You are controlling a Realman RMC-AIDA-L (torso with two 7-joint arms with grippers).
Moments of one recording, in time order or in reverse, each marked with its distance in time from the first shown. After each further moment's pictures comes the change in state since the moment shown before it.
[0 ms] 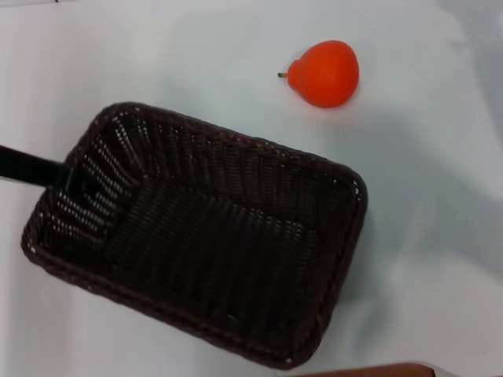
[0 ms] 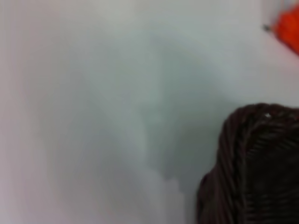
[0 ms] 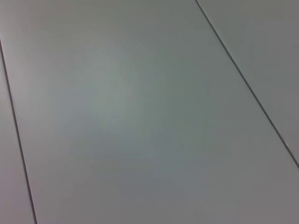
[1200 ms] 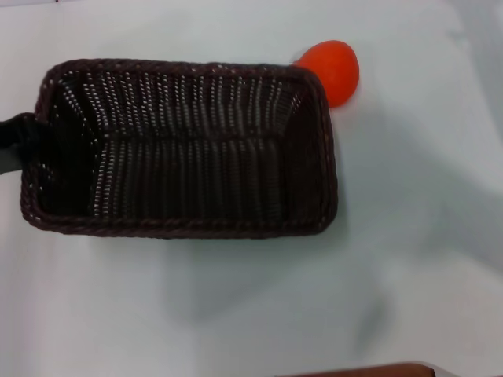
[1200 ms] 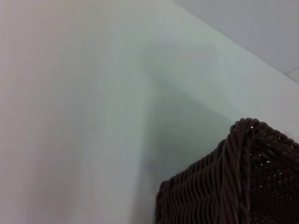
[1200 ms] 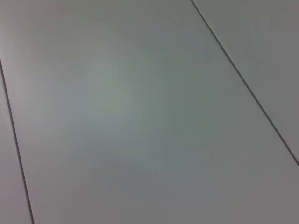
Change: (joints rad) left arm 0.123 -0.007 -0.142 -0.061 -0.202 0.073 -0.371; right arm 0.021 -0.006 0.014 -0.014 0.000 -0.013 0.024
